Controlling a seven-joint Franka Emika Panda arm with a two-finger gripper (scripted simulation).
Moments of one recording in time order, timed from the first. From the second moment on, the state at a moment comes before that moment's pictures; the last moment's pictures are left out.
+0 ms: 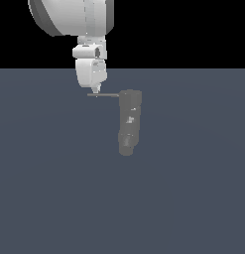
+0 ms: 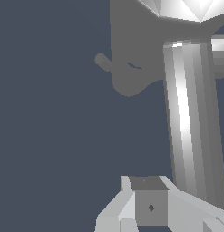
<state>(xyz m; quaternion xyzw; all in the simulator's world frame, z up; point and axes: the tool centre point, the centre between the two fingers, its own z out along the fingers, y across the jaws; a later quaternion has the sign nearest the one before) 0.078 0.094 0.200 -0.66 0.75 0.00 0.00</state>
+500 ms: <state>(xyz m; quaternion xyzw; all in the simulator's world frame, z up) 0.051 0.095 0.200 -0.66 0.75 0.00 0.00</state>
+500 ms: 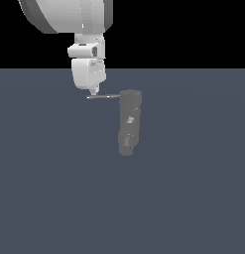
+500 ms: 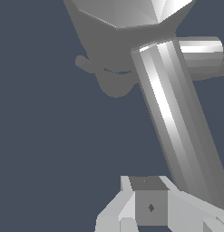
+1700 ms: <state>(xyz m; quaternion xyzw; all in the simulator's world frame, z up) -0.008 0.085 0.200 -0.66 0.75 0.00 0.00</state>
